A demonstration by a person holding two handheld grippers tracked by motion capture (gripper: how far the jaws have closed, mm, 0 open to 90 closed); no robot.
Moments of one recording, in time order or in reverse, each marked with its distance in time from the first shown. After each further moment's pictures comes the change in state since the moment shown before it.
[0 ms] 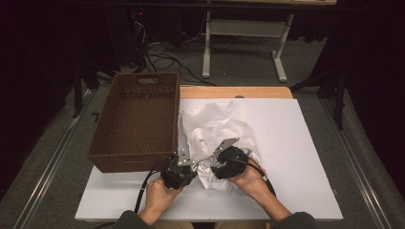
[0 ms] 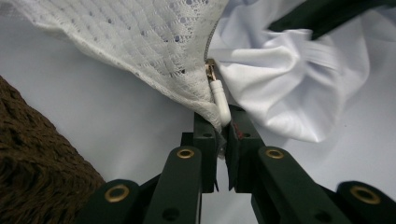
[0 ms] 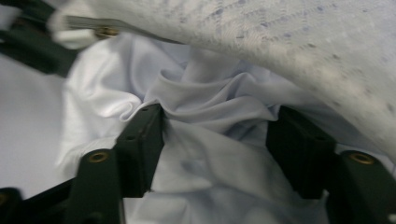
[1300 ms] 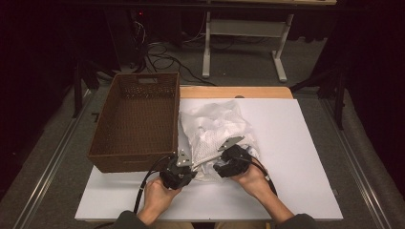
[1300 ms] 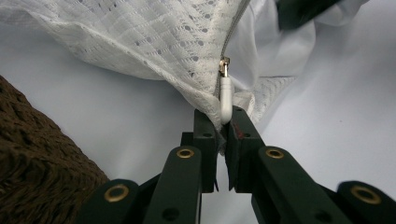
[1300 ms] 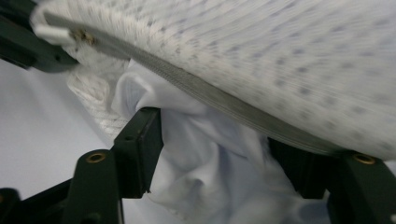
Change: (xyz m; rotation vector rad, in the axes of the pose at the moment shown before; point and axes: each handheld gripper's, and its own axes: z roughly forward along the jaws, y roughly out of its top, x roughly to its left) left arm 0.001 0.000 -0.005 -0.004 -0.004 0.013; right arm -0.008 -0.007 0.000 -0.009 0.038 0.050
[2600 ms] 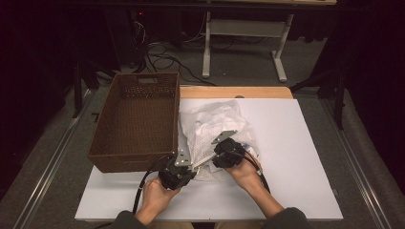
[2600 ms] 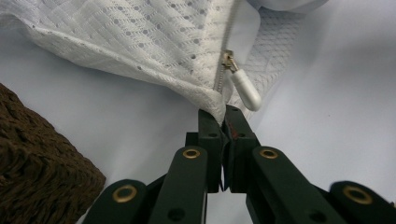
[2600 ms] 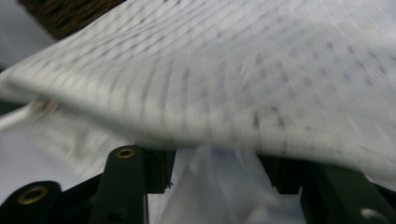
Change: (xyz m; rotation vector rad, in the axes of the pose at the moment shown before) left arm 0.001 -0.001 -0.002 0.012 -0.029 0.010; right arm 0.001 0.019 -0.001 -0.035 -0.085 0.012
